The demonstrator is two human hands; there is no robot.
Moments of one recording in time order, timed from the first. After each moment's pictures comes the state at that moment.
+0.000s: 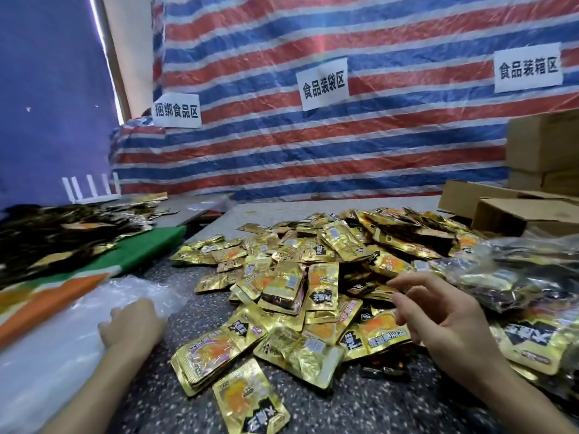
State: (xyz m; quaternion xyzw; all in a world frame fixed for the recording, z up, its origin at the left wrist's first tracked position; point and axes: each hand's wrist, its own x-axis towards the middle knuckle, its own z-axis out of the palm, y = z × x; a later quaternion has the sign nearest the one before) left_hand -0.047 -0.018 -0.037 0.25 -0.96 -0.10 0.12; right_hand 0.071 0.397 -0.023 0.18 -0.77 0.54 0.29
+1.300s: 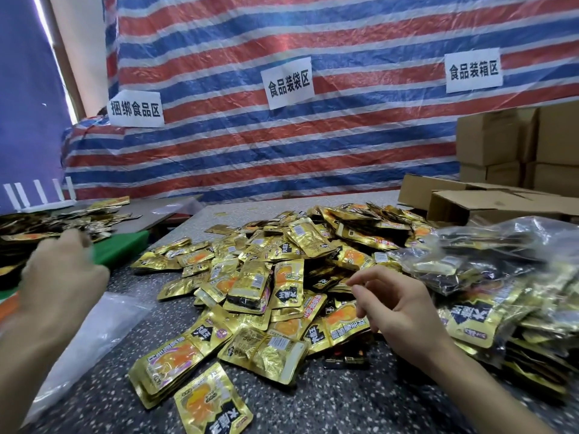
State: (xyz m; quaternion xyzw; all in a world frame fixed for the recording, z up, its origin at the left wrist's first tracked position) left_hand -0.103 -0.070 0.023 0.09 -0.89 -0.19 0.40; right_hand 0.070 0.403 -0.023 0.15 -0.77 0.55 0.28
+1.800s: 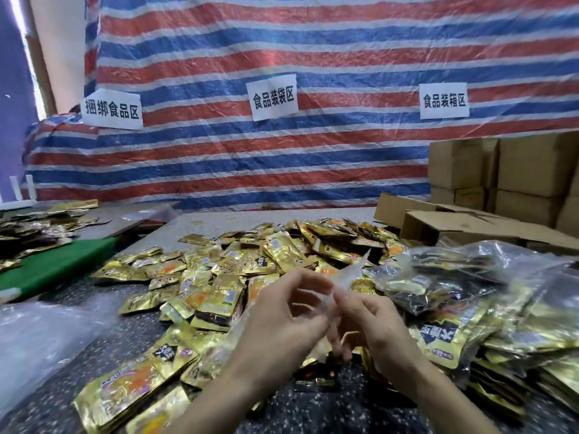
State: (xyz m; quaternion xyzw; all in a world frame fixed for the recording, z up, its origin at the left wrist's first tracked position) left_hand 0.065 0.234 0.028 -0.34 -0.75 -0.57 0.08; right_hand 0.076 0.403 -0.008 0.17 -0.69 0.69 0.12
